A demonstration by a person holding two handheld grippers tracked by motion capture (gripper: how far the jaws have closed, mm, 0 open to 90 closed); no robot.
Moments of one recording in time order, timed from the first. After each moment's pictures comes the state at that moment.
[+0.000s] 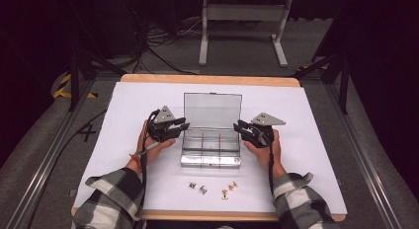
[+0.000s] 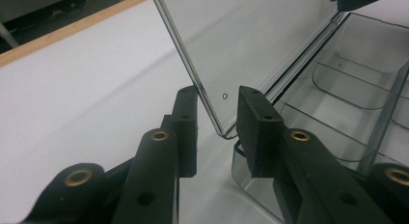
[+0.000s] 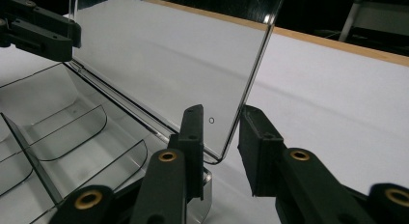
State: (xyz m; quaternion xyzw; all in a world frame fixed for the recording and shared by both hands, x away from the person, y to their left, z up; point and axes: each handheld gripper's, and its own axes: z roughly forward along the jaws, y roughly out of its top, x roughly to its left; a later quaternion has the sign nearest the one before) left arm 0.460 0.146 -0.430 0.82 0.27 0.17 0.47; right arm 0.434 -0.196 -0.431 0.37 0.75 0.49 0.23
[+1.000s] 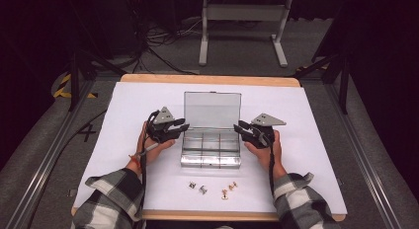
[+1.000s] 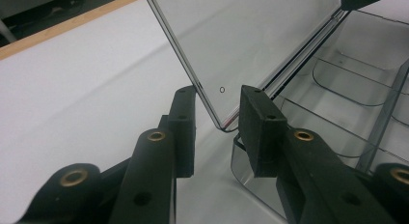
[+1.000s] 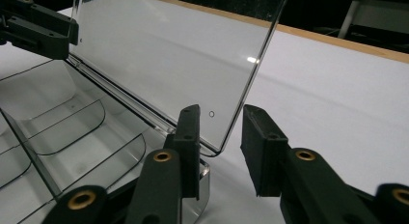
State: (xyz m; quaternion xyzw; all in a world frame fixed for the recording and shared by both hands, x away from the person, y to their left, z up) left arm 0.459 0.147 -0.433 0.82 0.28 0.16 0.47; right arm 0.433 -0.198 -0.431 0.37 0.76 0.48 0.23
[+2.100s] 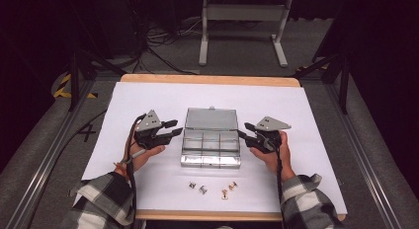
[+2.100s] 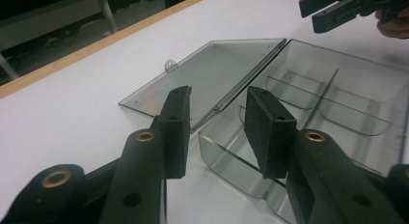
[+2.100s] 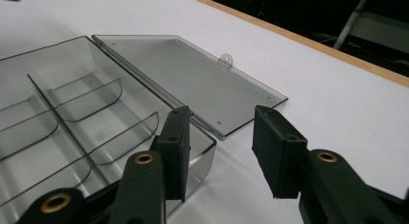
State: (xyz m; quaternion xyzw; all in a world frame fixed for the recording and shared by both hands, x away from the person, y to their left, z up) left arm 0.419 0.175 -0.404 0.81 0.24 0.17 0.52; right arm 0.408 -0.206 -0.411 0.33 0.79 0.45 0.26
